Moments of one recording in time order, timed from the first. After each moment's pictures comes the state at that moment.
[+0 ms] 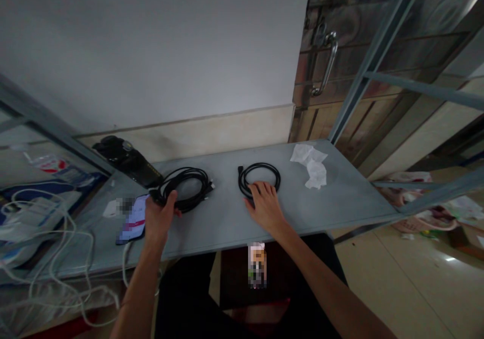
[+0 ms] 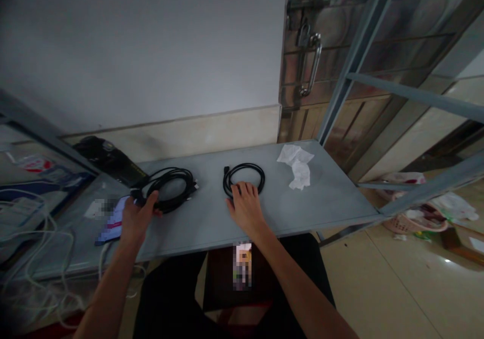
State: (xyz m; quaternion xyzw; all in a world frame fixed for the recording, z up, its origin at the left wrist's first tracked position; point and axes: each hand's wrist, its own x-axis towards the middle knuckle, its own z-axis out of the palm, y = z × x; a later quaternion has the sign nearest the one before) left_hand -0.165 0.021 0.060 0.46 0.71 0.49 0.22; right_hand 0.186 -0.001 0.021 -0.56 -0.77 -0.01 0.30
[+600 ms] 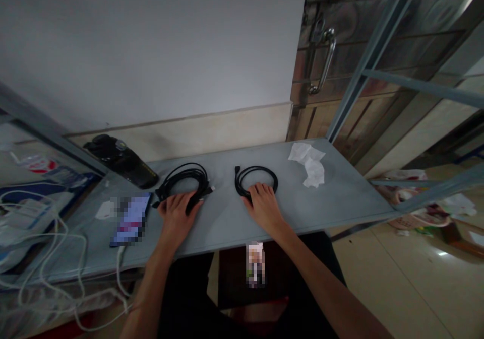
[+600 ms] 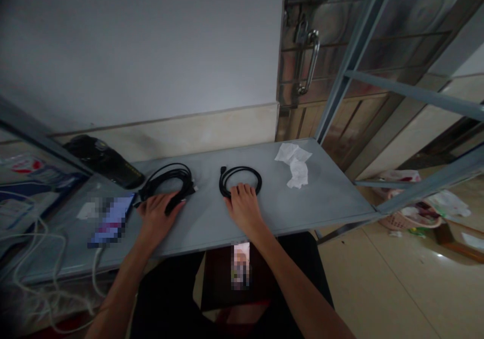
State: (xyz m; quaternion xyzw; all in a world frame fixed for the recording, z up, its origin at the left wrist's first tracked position) left_hand -0.125 0.004 0.035 0.74 0.61 0.28 -0.07; right_hand 0.185 -0.001 0.021 -0.59 -0.77 -0.01 0.24
